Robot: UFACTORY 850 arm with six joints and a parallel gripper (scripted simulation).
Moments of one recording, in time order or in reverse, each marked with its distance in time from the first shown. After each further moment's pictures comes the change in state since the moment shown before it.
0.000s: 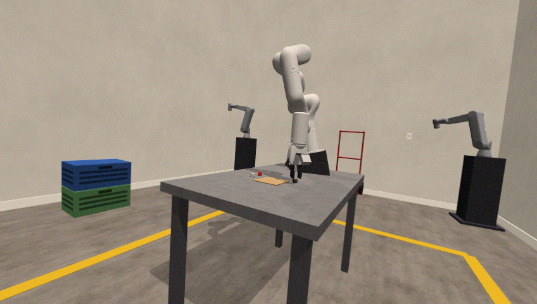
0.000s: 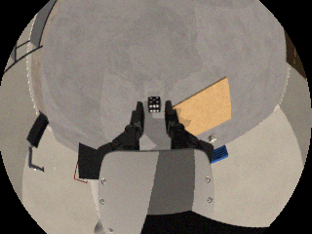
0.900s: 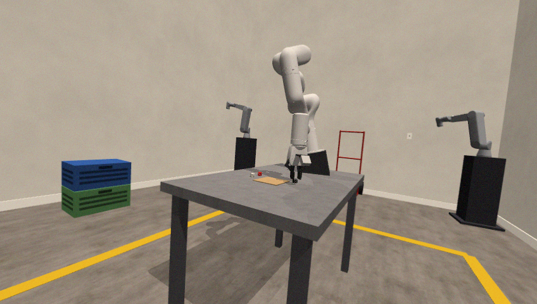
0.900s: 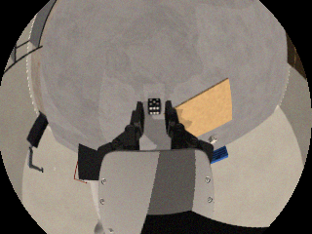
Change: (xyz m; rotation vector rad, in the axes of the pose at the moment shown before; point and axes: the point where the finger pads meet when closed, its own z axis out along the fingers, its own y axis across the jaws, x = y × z) arm 0.000 0.000 0.005 0.000 0.000 0.000
